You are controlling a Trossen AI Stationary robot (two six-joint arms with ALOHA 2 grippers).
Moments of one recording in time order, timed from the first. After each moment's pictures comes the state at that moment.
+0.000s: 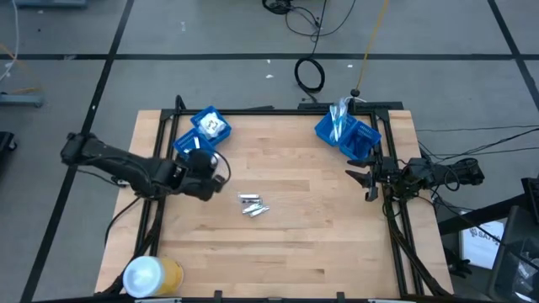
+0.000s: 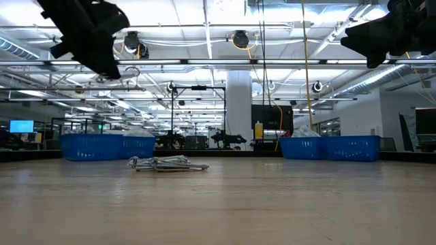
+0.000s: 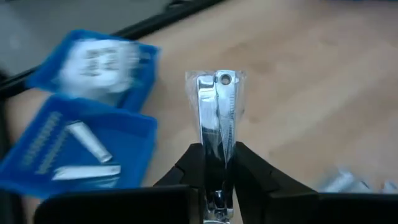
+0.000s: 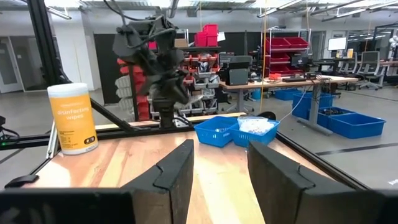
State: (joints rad) left arm -0.25 1.16 0.88 -0.95 -0.74 -1.11; right arm 0.20 0.01 0.15 -0.03 0.37 0.02
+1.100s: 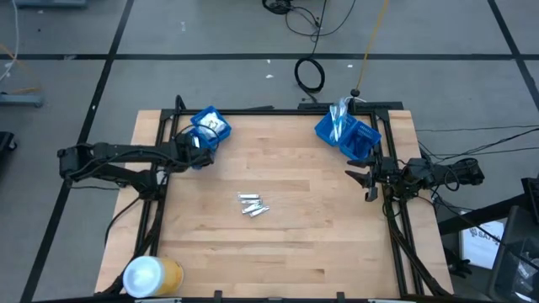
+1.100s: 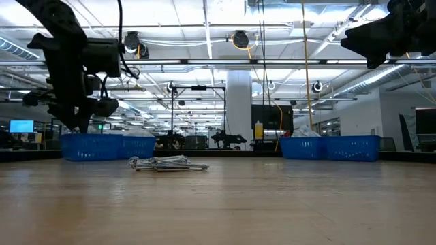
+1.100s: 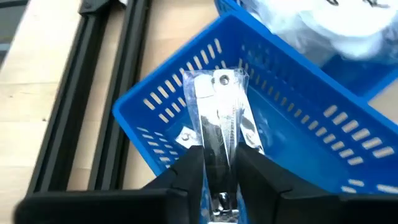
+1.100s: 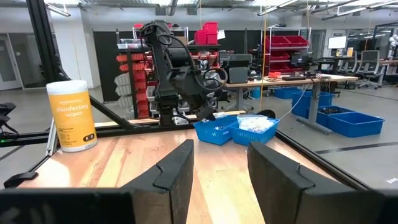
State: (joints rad) left arm 0.32 1.16 0.55 -0.85 -0.66 -1.19; right arm 0.20 0.01 0.15 -0.04 0.37 0.02
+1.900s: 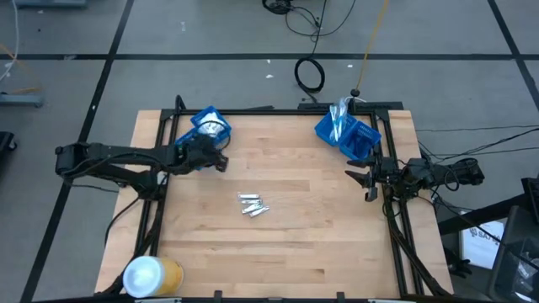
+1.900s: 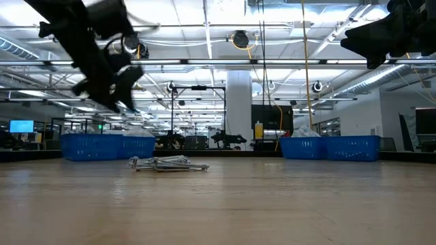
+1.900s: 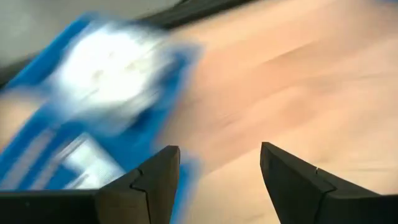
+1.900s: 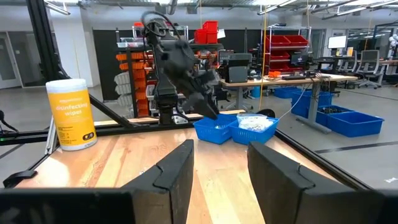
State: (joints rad) left arm 0.17 1.11 0.61 -0.46 -0.58 -0.73; right arm 0.20 0.01 0.15 -0.04 0.37 0.02
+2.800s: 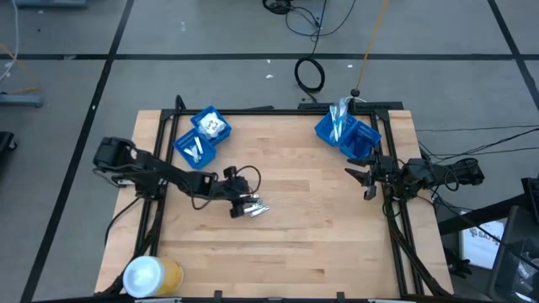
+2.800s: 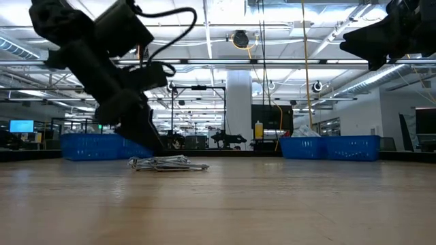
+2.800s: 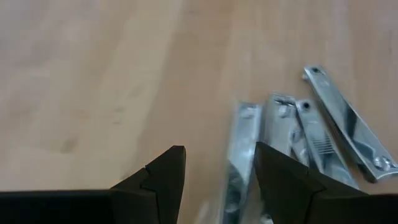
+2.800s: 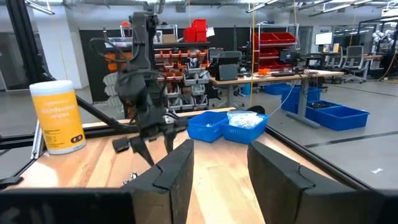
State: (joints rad) left arm -0.14 1.58 0.61 0.12 -0.27 -0.18; right arm 0.20 0.01 0.15 -0.05 0.42 0.03
